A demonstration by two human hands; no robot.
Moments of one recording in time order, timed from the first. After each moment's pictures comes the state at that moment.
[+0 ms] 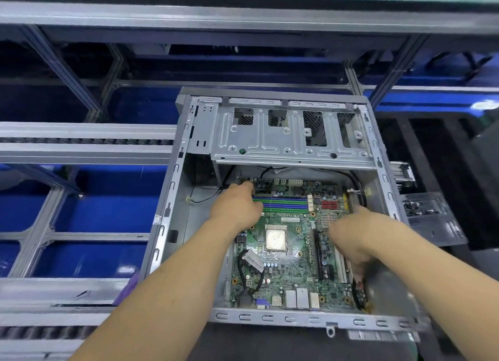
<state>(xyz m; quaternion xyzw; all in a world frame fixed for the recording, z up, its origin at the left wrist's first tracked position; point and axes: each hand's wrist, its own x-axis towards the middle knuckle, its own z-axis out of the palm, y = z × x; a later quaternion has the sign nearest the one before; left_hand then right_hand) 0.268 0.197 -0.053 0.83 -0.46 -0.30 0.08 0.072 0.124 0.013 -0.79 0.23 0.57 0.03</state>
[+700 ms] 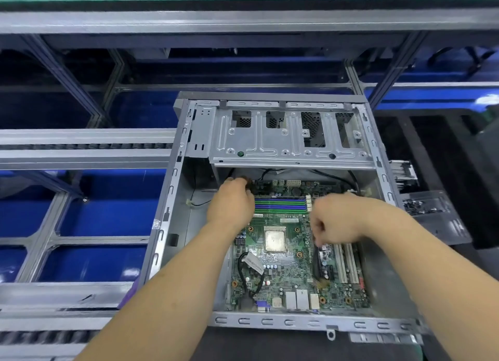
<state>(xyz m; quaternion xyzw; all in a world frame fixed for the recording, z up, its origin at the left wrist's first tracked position) 0.270 0.197 -0.053 0.85 -0.45 -0.21 0.18 0.083 0.105 0.020 -0.85 0.31 0.35 0.25</state>
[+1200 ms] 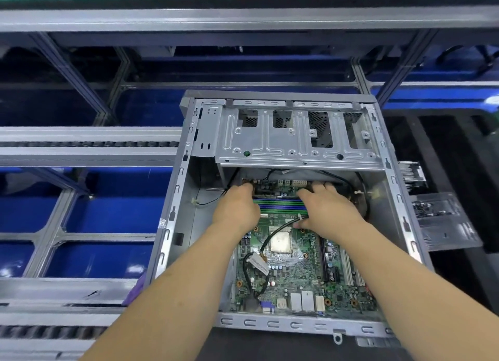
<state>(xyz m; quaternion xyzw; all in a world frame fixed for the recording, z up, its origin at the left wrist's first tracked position) 0.272 0.197 -0.062 0.85 -0.43 -0.28 0.11 0.101 0.110 -0.044 -0.88 0.41 0.23 0.11</state>
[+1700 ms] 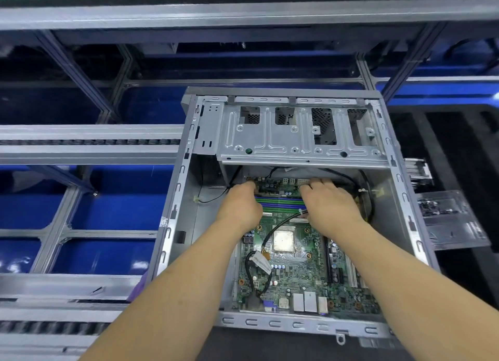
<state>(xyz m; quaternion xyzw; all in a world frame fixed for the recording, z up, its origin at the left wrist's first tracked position) 0.272 0.197 -0.059 0.84 -0.42 -0.31 0.15 0.105 0.110 -0.050 -0.89 0.40 0.20 0.04</state>
